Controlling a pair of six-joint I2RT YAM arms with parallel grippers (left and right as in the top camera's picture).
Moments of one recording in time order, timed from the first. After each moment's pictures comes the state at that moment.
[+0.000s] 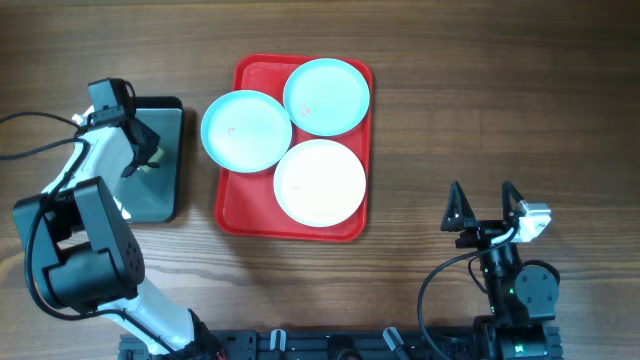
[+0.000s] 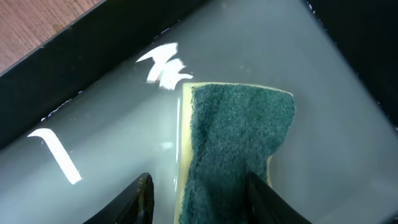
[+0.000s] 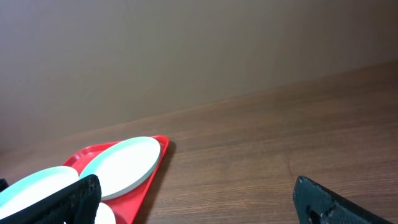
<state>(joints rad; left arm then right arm) 0.28 1.89 1.15 -0.44 -0.26 -0.60 0.06 0.02 0.01 0.00 -0.04 0.28</state>
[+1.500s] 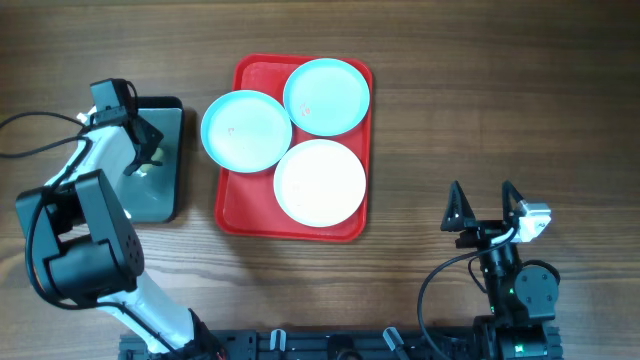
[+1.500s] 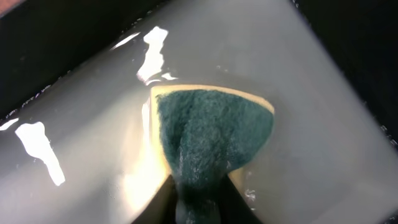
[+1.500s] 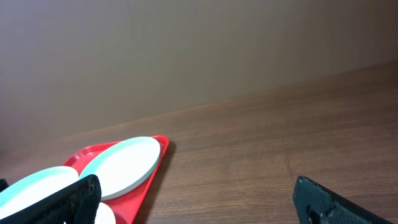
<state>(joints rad) 0.28 1.93 1.16 -0.40 -0.21 -0.60 0.06 0.02 0.01 0.00 -0.04 0.28</state>
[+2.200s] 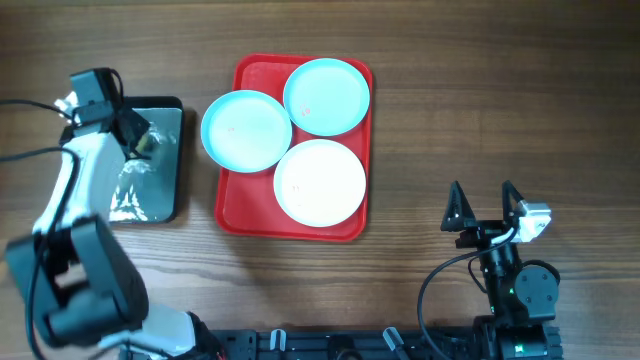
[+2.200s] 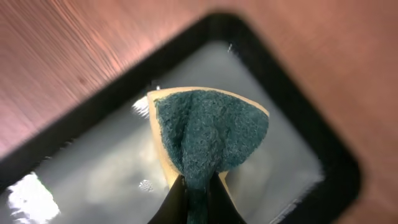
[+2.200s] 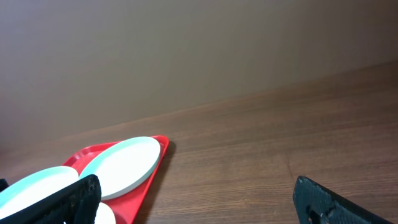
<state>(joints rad) 0.28 1.71 1.16 -0.46 -0.25 -0.57 0.06 0.02 0.01 0.00 -0.04 0.28</state>
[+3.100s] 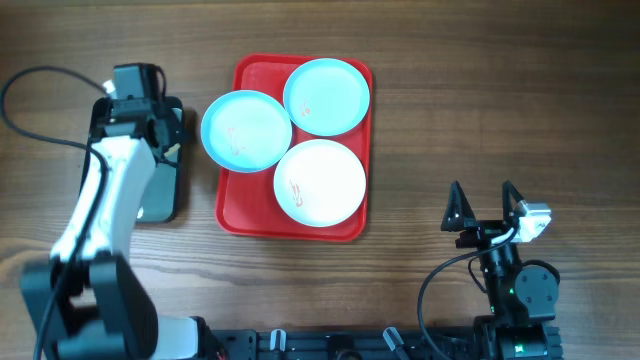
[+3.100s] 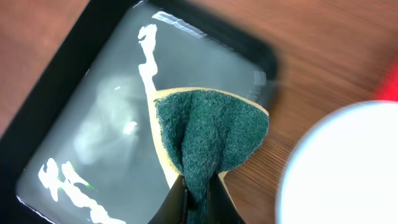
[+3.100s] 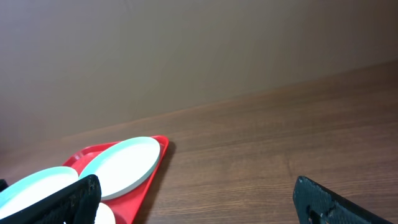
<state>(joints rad) 0.08 1.60 1.16 -0.63 -0.26 -0.35 0.06 0.02 0.01 0.00 -0.04 0.28</state>
